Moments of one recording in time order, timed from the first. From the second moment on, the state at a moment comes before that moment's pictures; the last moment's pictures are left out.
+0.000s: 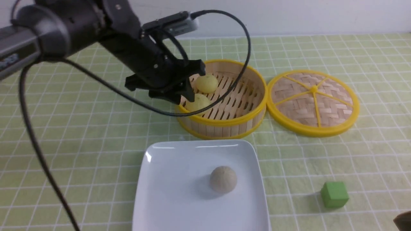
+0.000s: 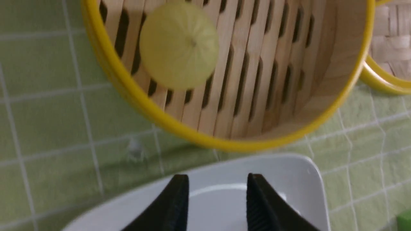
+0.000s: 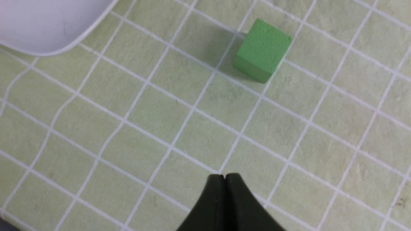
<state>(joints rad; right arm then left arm) 0.53 0.77 -0.60 0.02 0.91 0.01 -0.39 1.91 -1.67 -0.28 0.90 -0.12</state>
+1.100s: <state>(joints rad) 0.53 0.77 -0.60 0.03 0.85 0.01 -0.46 2.01 -2.22 0.01 1.23 -0.15</state>
